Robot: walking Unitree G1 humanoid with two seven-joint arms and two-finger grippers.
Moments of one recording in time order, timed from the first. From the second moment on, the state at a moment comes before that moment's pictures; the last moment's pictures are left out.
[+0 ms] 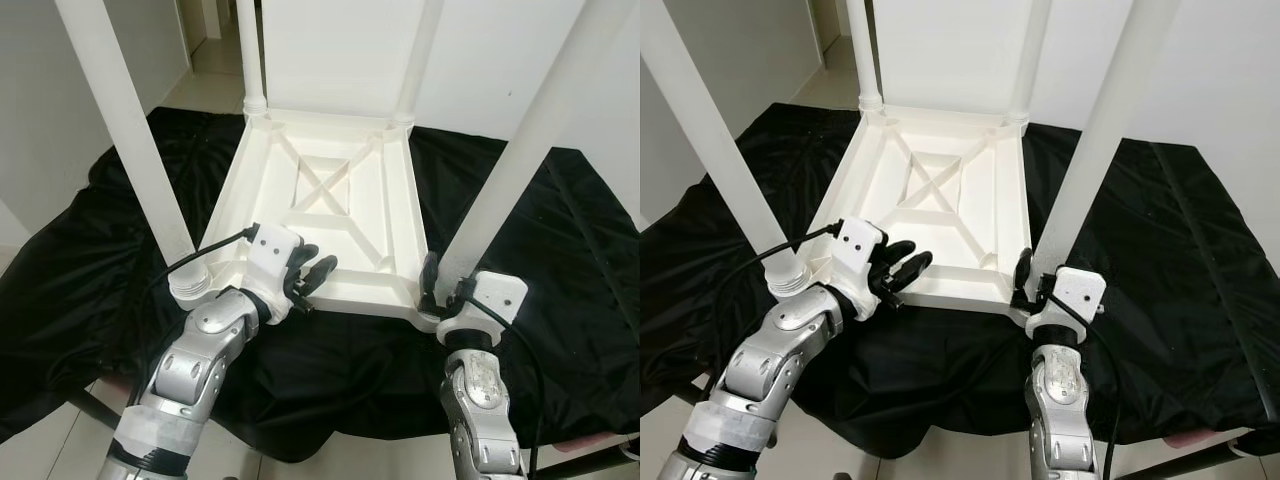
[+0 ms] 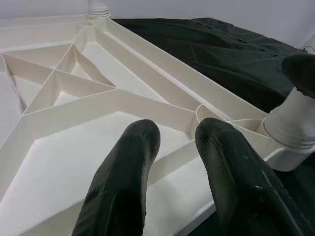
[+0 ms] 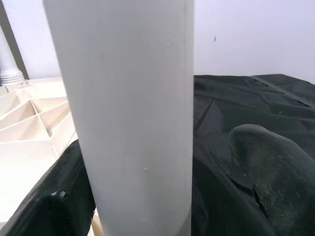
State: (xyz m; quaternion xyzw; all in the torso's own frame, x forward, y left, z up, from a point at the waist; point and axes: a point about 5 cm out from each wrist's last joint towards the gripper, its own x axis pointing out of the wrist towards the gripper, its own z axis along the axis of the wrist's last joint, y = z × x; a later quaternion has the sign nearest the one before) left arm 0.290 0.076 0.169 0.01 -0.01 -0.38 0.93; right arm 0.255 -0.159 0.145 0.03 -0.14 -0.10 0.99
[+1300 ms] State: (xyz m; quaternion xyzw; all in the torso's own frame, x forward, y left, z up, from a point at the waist) left arm 0.287 0.078 0.186 0.00 -0.04 -0.37 0.93; right arm 0.224 -0.130 0.129 0.00 -0.11 0.17 0.98
